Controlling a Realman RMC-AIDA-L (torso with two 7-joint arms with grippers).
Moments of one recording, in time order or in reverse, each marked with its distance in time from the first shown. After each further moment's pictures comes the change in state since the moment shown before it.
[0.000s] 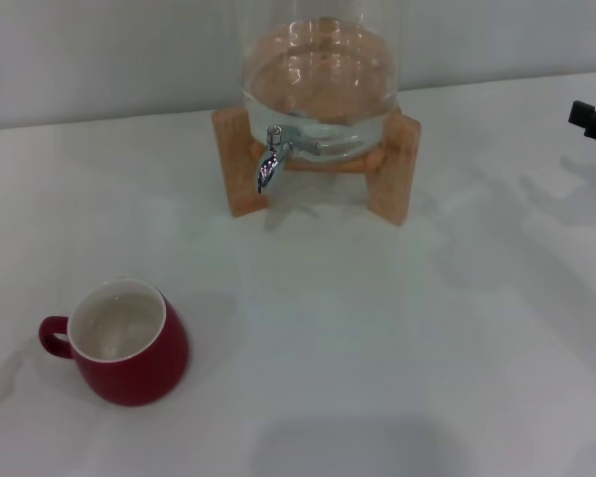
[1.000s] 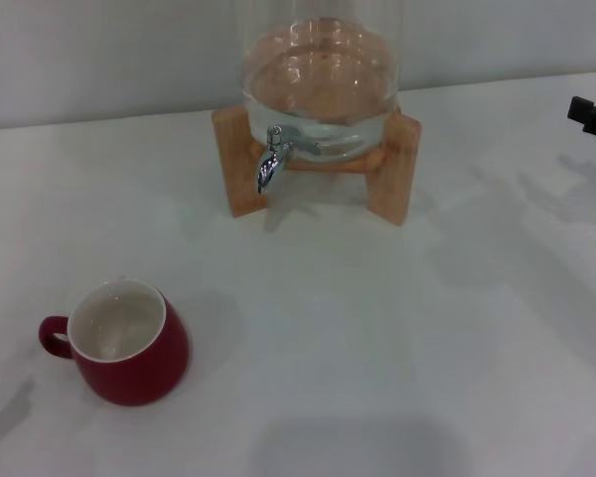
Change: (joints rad) left arm -0.031 -0.007 0.055 -0.236 -0.036 0.096 0.465; right arm 0.009 -0.002 0.002 0.002 0.000 -0.005 0.000
